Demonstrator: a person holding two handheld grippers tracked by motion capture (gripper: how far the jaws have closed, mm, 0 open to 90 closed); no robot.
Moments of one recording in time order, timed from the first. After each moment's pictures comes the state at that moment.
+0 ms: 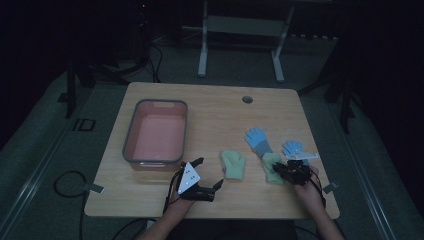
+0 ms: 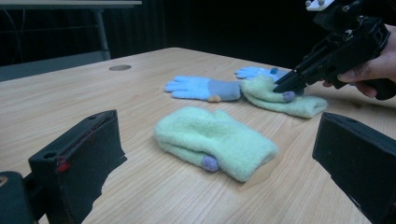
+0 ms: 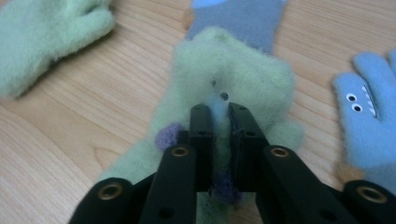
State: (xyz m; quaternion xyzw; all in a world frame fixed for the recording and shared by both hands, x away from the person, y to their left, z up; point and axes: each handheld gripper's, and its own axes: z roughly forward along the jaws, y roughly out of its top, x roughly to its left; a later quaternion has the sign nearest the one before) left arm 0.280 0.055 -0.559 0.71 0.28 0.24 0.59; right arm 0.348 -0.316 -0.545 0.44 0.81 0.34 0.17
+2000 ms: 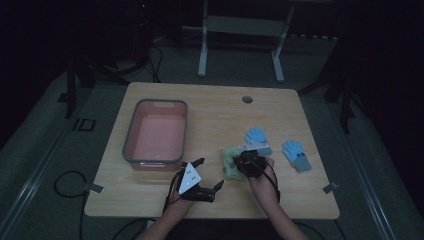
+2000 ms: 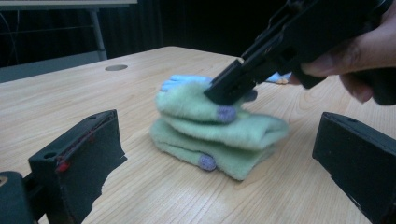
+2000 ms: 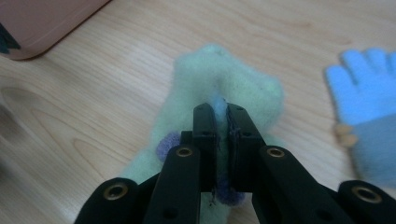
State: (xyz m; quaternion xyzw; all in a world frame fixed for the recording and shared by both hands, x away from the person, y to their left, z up) left arm 0.280 0.054 -0.559 0.72 0.27 0.24 0.59; right arm 0.345 -0.165 -0.508 0.43 0.82 0.33 0.18
